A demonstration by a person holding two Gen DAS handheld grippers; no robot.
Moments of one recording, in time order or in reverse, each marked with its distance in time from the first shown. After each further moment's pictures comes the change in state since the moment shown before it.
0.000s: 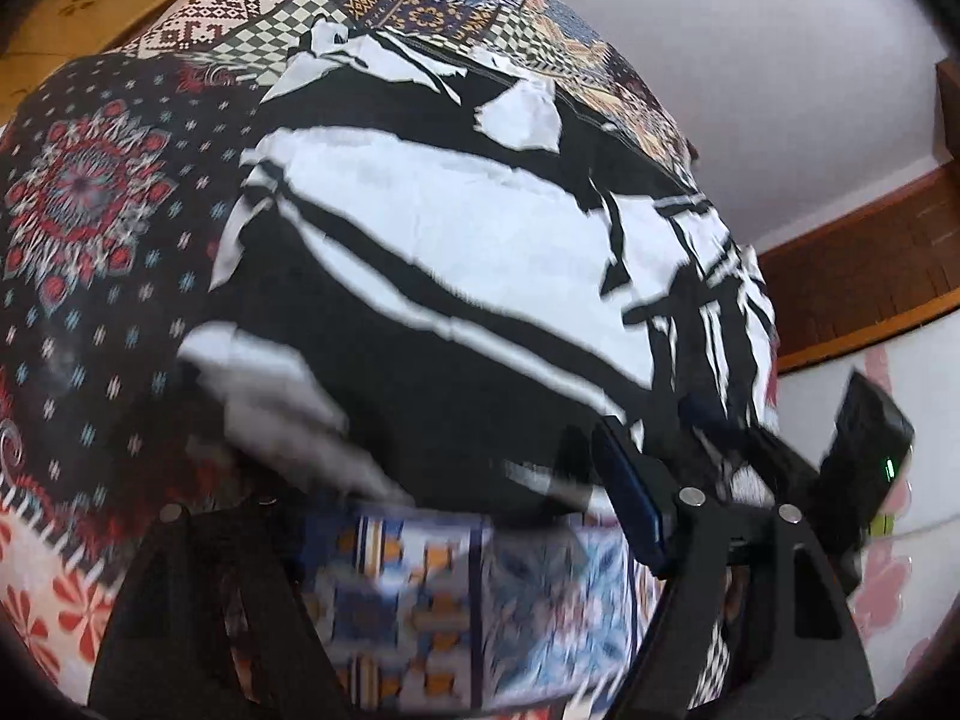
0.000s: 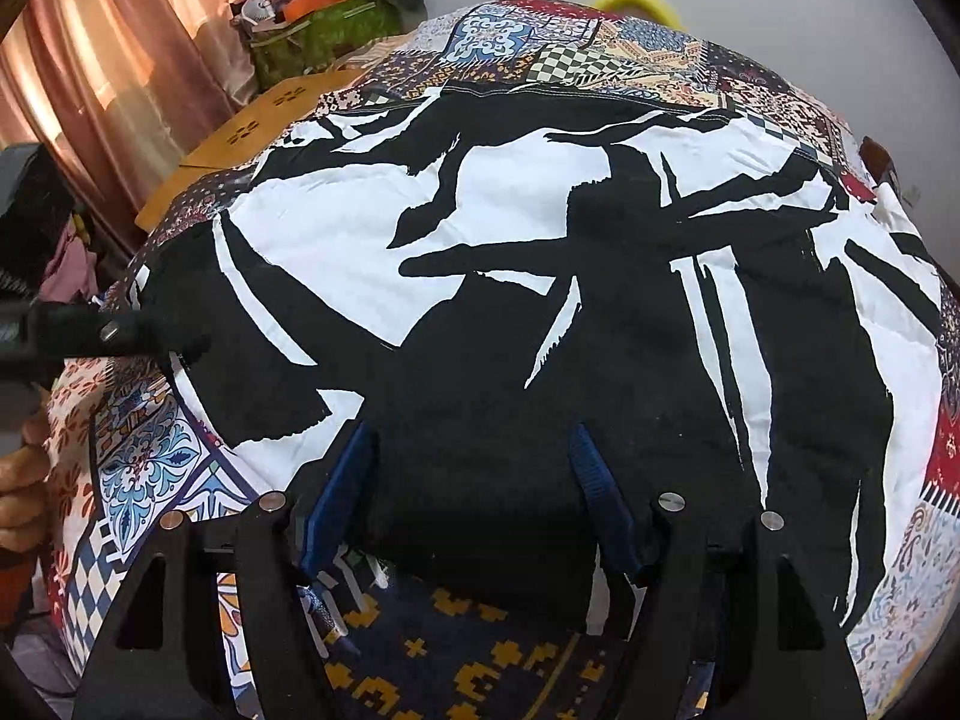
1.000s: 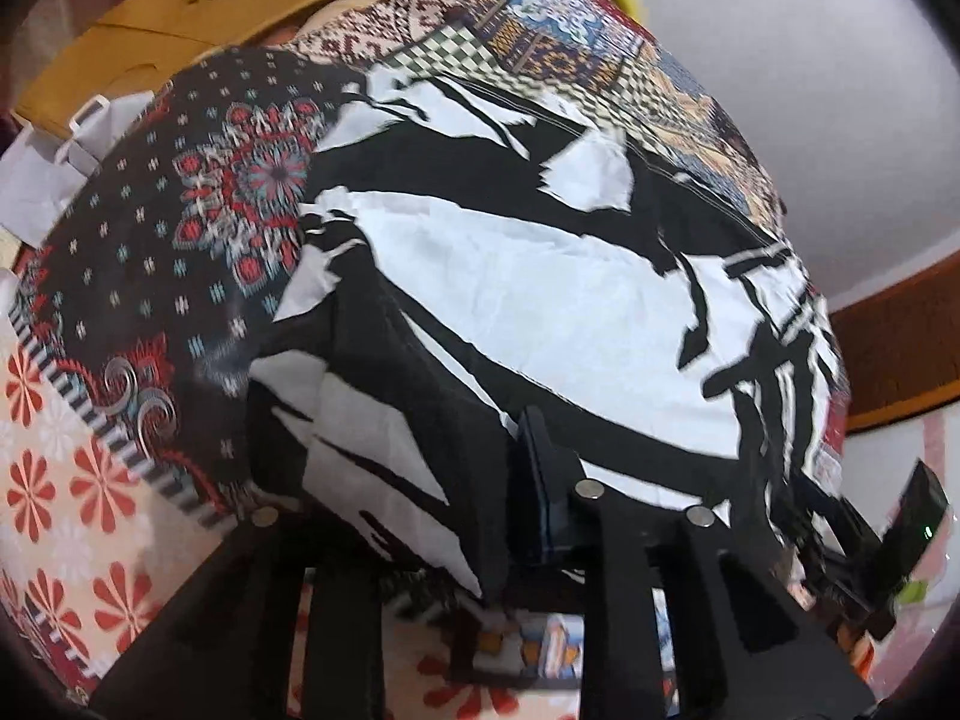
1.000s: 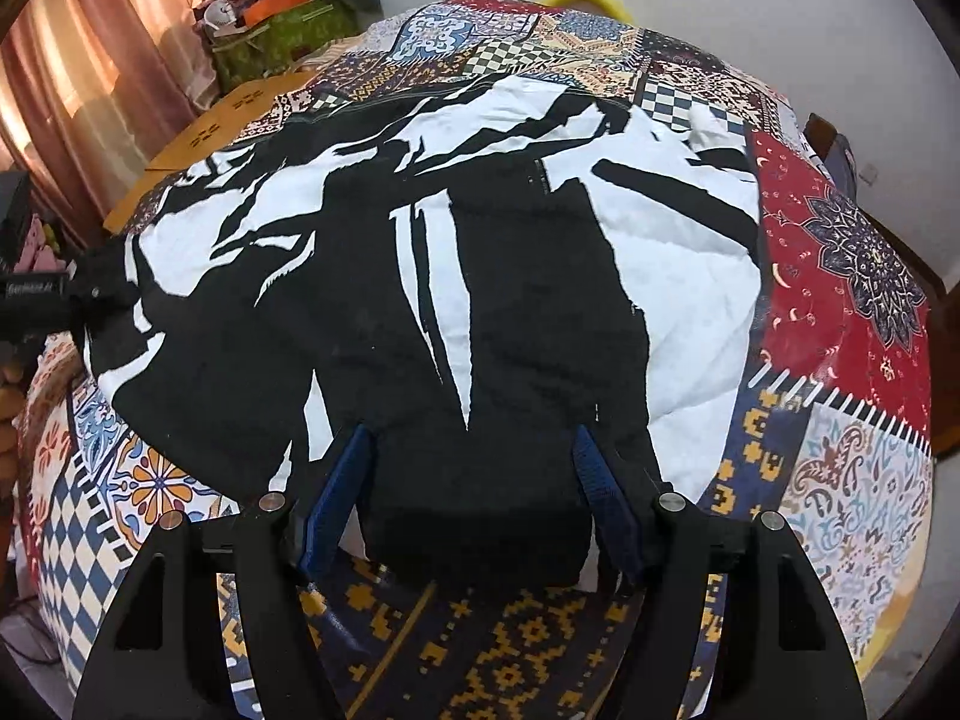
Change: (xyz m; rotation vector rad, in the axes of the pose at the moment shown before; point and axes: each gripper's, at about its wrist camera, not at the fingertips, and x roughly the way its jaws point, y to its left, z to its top) left arm -0.035 0.055 -0.010 -0.101 -0.093 0.209; right arm -0.028 -0.023 -0.027 0.042 0.008 -0.089
